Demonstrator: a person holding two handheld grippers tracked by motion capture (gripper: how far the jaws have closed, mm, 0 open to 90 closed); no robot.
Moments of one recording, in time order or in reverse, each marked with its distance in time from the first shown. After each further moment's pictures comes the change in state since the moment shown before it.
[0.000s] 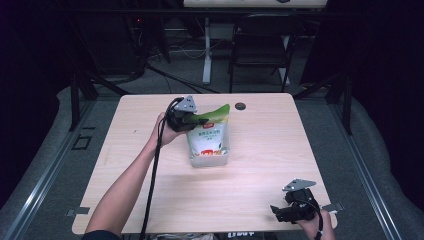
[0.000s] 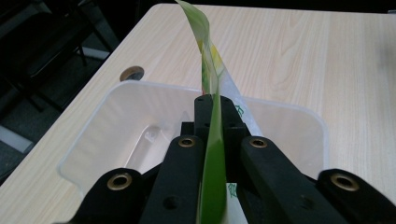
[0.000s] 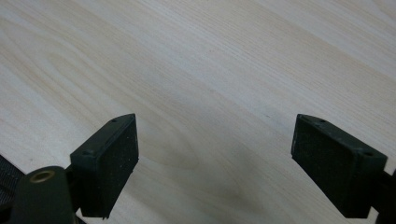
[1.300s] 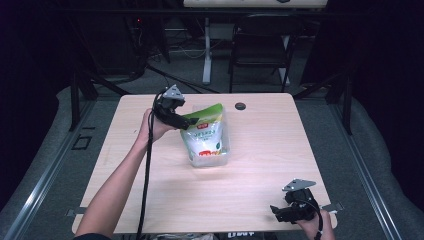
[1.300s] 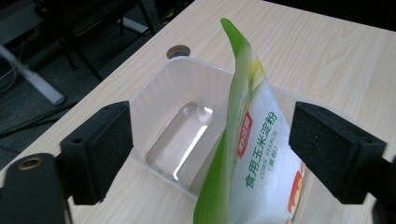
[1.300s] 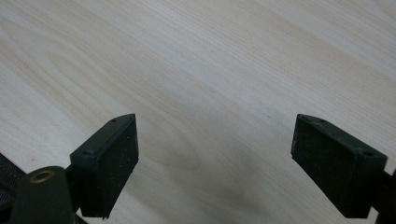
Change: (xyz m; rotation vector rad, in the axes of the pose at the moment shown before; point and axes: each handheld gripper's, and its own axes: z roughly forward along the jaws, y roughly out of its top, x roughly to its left) left arm 0.013 0.001 -0.038 0.030 0.159 -0.197; right arm 0.001 0.000 0.000 -0.001 0.002 0.000
